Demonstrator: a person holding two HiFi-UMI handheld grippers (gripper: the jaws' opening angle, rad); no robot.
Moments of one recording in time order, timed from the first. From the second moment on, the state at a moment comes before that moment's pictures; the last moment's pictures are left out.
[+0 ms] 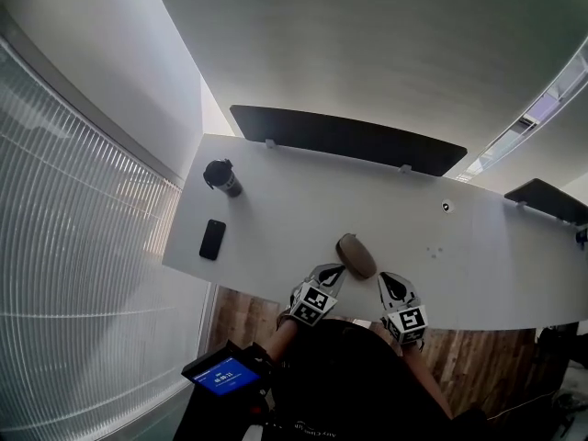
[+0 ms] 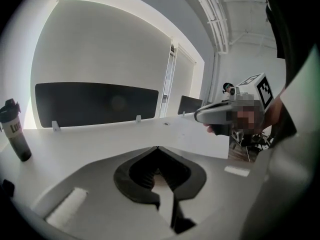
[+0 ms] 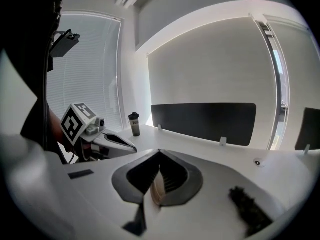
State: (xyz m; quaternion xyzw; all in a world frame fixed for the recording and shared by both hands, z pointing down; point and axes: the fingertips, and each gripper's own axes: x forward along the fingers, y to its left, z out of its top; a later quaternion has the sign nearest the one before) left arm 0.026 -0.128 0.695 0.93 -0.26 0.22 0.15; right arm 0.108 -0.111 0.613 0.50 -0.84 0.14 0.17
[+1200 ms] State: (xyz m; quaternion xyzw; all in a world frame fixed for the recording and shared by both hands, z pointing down) left arm 0.022 -0.119 0.735 0.84 -0.42 0.25 0.25; right arm 0.108 -0.123 0.689 0.30 -0.89 0.17 0.29
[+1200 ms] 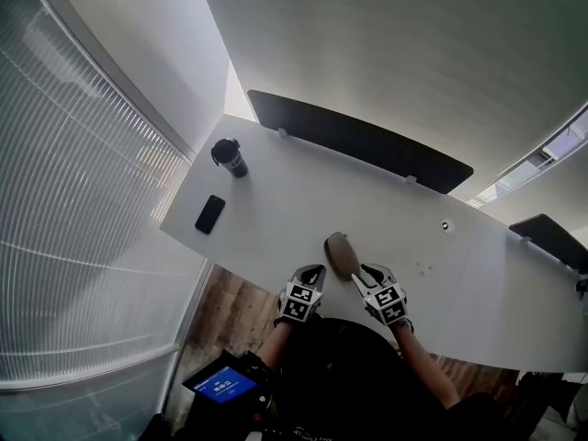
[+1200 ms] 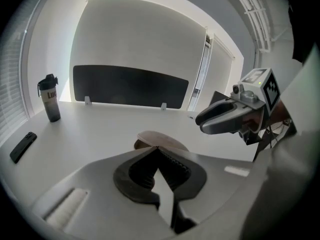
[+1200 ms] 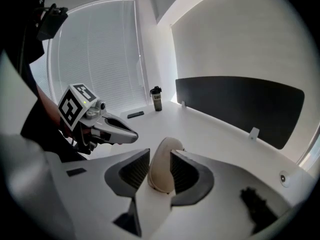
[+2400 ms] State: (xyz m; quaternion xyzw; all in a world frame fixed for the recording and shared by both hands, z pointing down) left arm 0.060 -0.147 0.817 0.87 -0.18 0.35 0.29; right arm 0.063 -0.135 0.772 0.29 -0.78 0.03 0.55
